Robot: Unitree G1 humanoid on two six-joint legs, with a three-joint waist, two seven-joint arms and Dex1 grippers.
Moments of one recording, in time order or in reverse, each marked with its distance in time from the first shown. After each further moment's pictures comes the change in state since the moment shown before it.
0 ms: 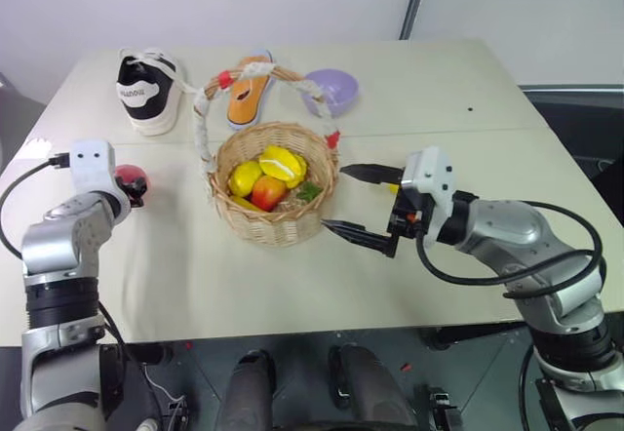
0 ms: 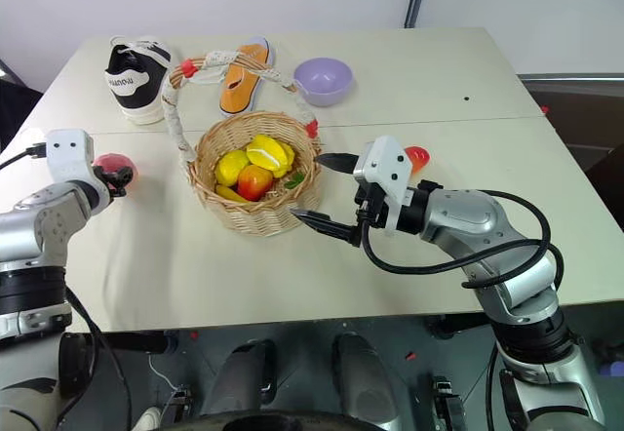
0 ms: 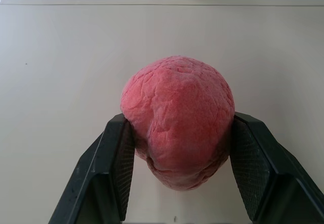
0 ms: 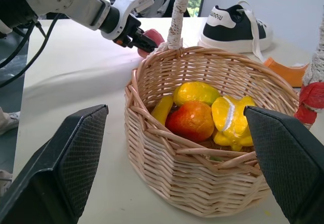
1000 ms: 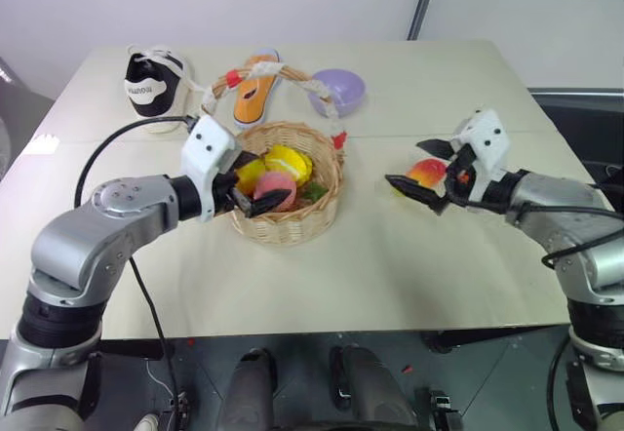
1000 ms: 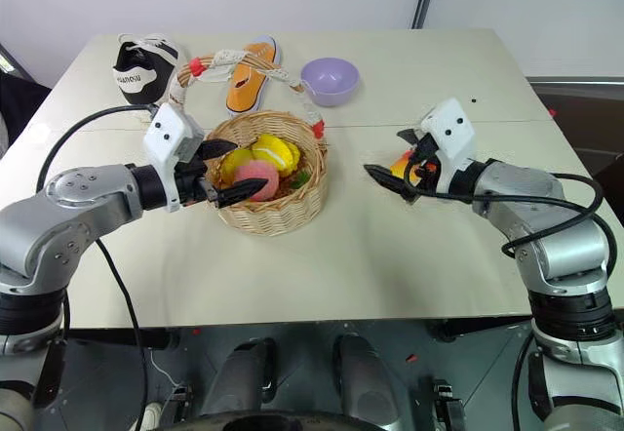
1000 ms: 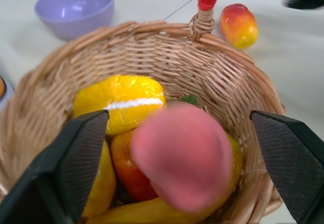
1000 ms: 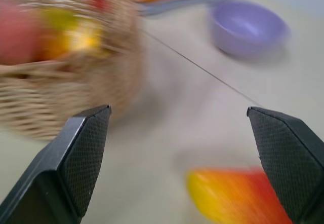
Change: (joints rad) left arm -0.038 0.107 -0.320 -0.569 -0.367 0.014 -0.440; right arm -0.072 -0.054 -0.192 0.207 -0.087 0.290 -0.243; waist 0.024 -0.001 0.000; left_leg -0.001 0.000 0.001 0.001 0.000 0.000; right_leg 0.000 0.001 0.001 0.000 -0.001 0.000
